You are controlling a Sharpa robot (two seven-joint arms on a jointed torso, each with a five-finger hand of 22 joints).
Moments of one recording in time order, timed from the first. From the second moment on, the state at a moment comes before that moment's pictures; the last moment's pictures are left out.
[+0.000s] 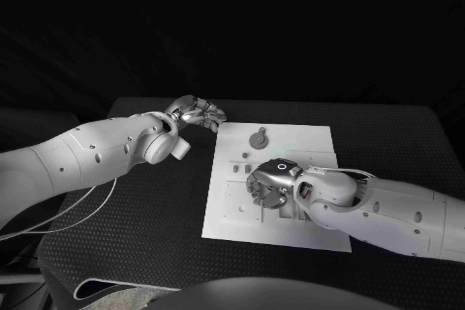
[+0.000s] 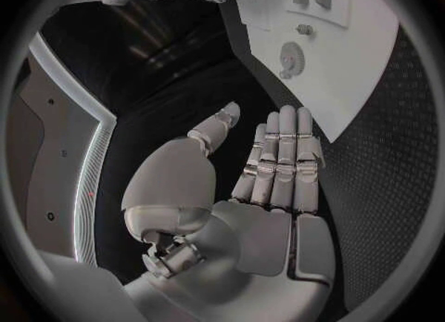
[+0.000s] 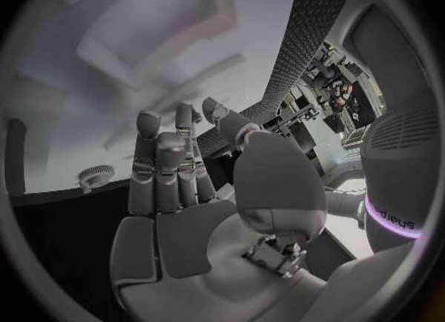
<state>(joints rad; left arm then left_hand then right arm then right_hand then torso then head) 1.22 -0.70 -0.08 1.17 -0.46 -0.19 0.21 1.02 -0.06 0.51 -0.28 0.06 0.80 0.20 0.28 0.54 1.11 0.14 0.07 0.35 0.96 0.07 0.56 0.60 0.02 0.98 -0.03 0.06 0.99 1.13 -0.64 -0.21 1.51 -1.75 -0.23 -0.07 1.10 -0.17 0.62 -0.25 0.08 0.92 0.16 0.27 0.54 1.28 0.05 0.08 0.28 1.27 -0.04 1.24 0.86 0.24 1.16 0.01 0.69 1.31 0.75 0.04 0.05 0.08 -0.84</state>
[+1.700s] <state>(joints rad) 1.22 -0.69 -0.08 1.11 -0.46 -0.19 0.24 1.02 -0.06 0.51 -0.27 0.06 0.80 0.20 0.28 0.54 1.11 0.14 0.07 0.35 0.97 0.08 0.56 0.61 0.02 0.98 -0.03 0.06 0.98 1.22 -0.87 -0.14 1.52 -1.62 -0.22 -0.09 1.08 -0.26 0.63 -0.17 0.08 0.84 0.16 0.24 0.51 1.12 0.12 0.06 0.25 1.25 0.01 1.24 0.86 0.23 1.15 0.02 0.67 1.31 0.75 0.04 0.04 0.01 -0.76</state>
